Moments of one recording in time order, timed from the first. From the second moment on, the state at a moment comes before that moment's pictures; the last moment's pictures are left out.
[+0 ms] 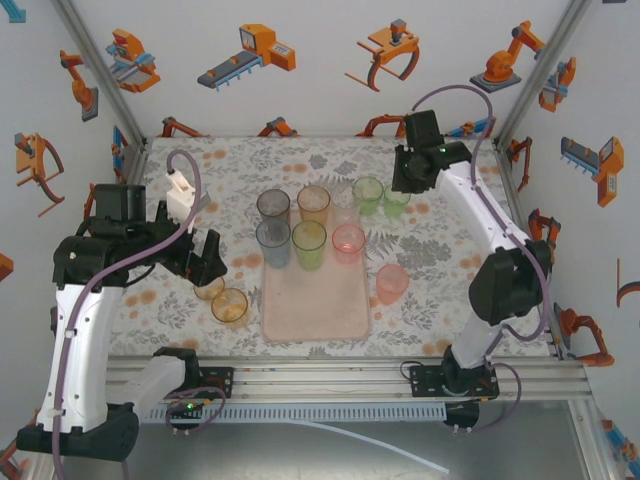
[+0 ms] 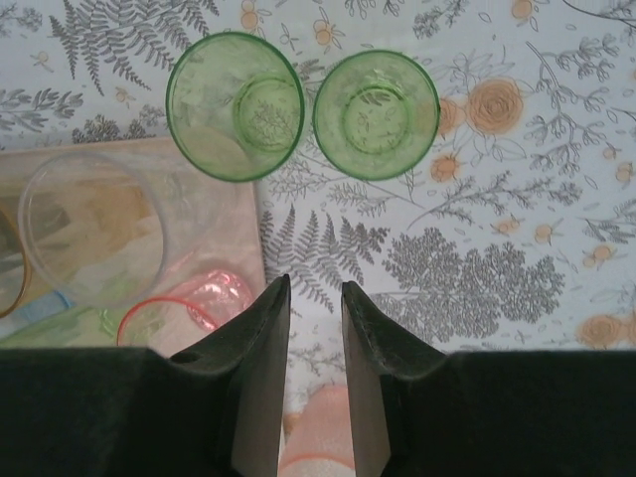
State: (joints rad) left arm -0.16 0.97 1.37 -1.27 0.47 0.34; right arm 0.30 1.76 1.68 -0.84 0.05 0.32
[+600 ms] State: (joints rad) left arm -0.16 1.01 1.37 -1.27 0.46 0.31; right arm 0.30 2.09 1.95 -0.79 0.01 0.22
